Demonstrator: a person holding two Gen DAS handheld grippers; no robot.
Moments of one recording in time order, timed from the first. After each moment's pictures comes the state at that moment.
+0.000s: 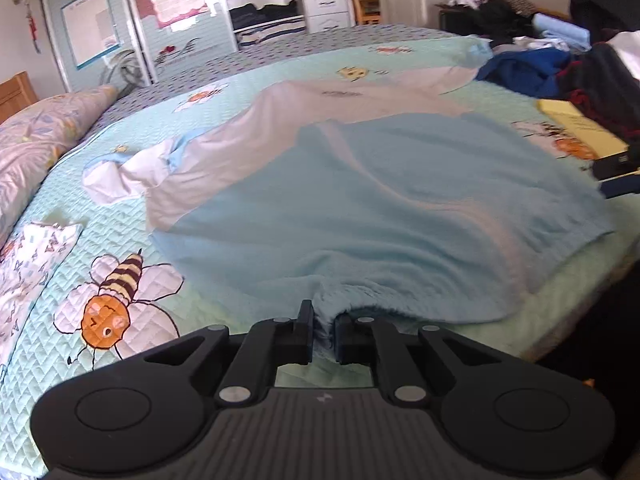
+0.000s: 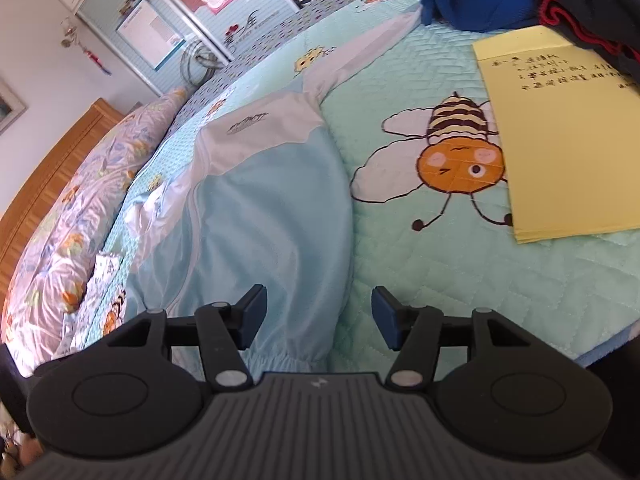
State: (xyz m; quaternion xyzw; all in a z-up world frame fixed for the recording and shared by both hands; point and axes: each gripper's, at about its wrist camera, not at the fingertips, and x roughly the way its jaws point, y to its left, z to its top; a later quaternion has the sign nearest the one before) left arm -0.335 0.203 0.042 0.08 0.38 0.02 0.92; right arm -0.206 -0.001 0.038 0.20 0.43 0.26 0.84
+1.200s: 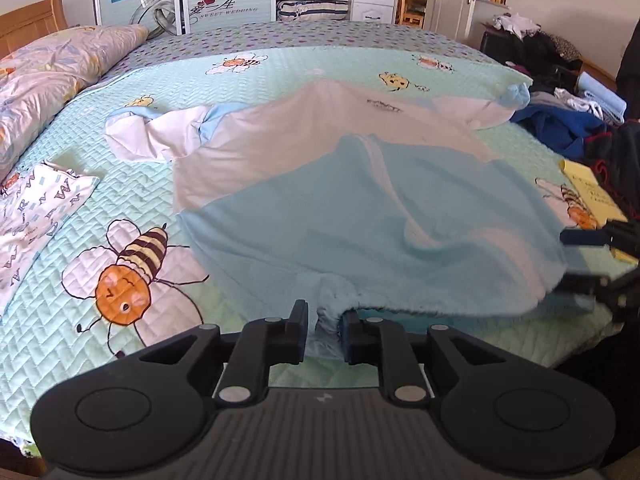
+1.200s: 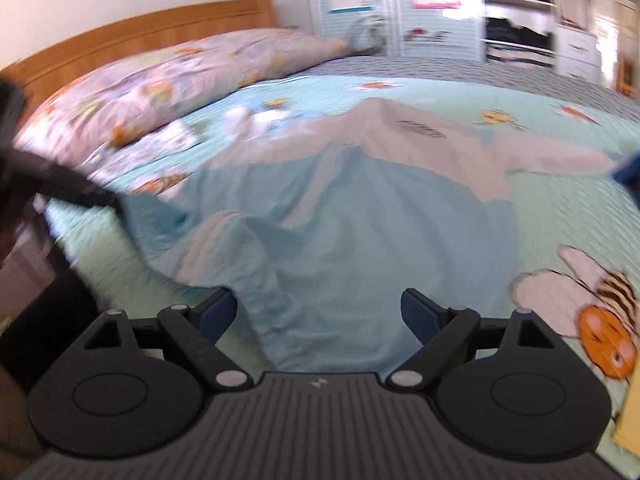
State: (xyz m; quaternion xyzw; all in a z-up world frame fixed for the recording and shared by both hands) left arm -0.318 0.246 0.068 -0.03 0.41 0.06 0.91; right arm -0.226 0.102 0.055 -0.05 0.31 0.42 0.85
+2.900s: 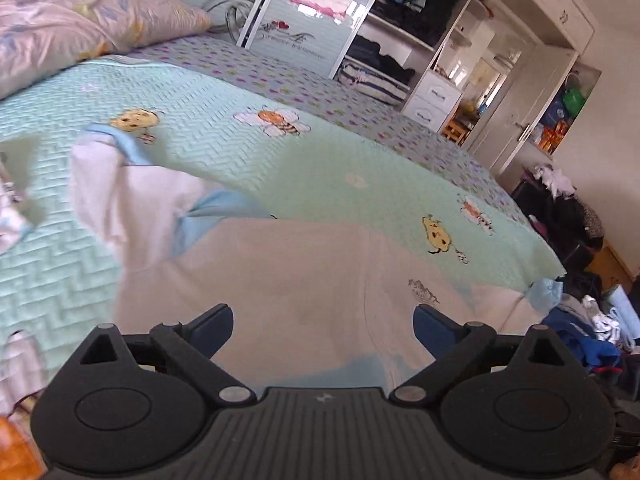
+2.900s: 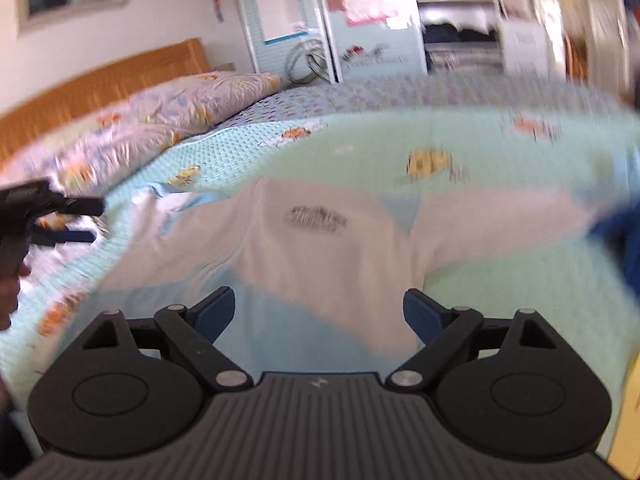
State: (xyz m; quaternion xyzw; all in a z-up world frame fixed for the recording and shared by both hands) left arm -0.104 0.327 0.078 -0.25 0.31 0.10 0.91; right arm -0.045 0.136 0.084 -0.02 0.30 0.37 0.88
